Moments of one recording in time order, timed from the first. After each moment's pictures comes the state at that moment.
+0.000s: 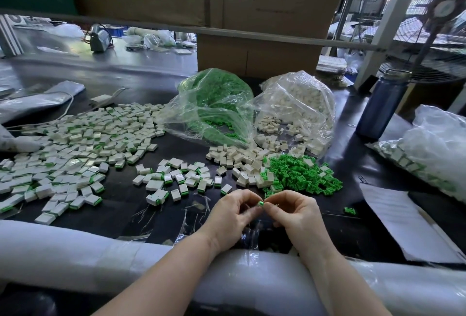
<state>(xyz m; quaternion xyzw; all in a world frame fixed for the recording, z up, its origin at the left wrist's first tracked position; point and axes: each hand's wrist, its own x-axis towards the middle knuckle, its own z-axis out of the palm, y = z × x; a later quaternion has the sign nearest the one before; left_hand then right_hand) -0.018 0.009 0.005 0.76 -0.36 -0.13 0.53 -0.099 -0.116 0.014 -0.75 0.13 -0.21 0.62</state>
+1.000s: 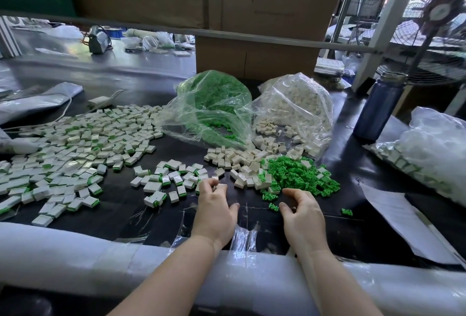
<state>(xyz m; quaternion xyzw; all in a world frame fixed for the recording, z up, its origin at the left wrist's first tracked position) -0.010 0.010 -0.004 0.89 -0.21 0.02 0.40 -0.089 -0.128 -0.001 -0.85 0.28 -0.25 0.36</state>
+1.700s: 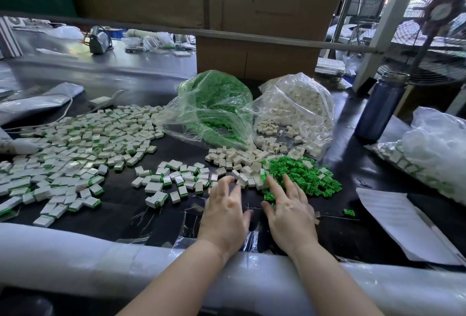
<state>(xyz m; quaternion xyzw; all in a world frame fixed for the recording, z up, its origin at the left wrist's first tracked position) -0.022 0.005 -0.003 0.91 -0.30 0.05 0.27 -0.076 -0.120 -0.004 -0.95 0.24 -0.12 0.19</state>
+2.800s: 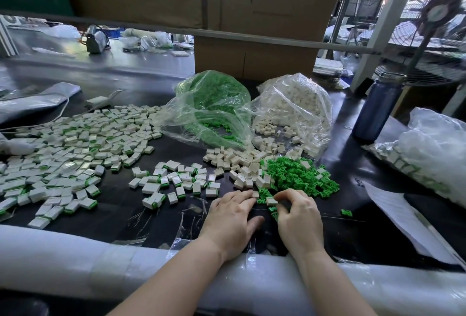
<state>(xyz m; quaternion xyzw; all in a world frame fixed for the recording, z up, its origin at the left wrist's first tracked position) -0.013 -0.001 -0.010 0.90 -0.40 -0.02 0.19 -0.086 -0.121 0.003 -0.89 0.27 -0.25 0.28</state>
